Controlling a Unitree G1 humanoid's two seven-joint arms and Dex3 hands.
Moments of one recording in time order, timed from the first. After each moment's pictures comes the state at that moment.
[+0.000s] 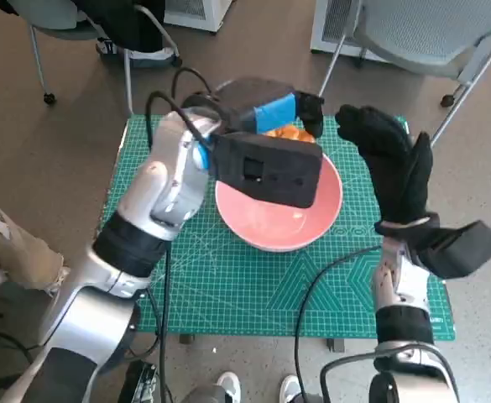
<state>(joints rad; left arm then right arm) -1.19 0.26 -0.43 0.56 0.62 0.11 -0.51 -0.72 -0.10 -0.24 0.80 0.35 -0.71 0.58</state>
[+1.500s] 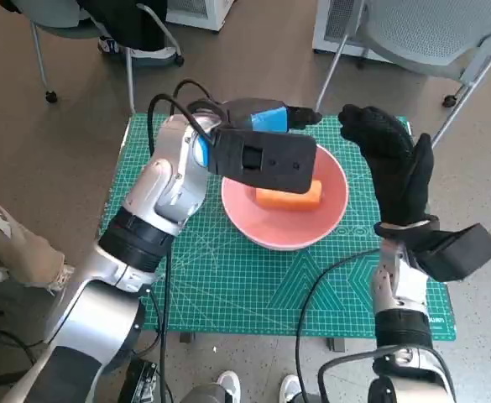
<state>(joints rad) -1.17 0.27 -0.42 0.58 0.57 0.15 -0.61 -0.70 -0.09 -0.23 0.77 0.32 -0.70 0.53</state>
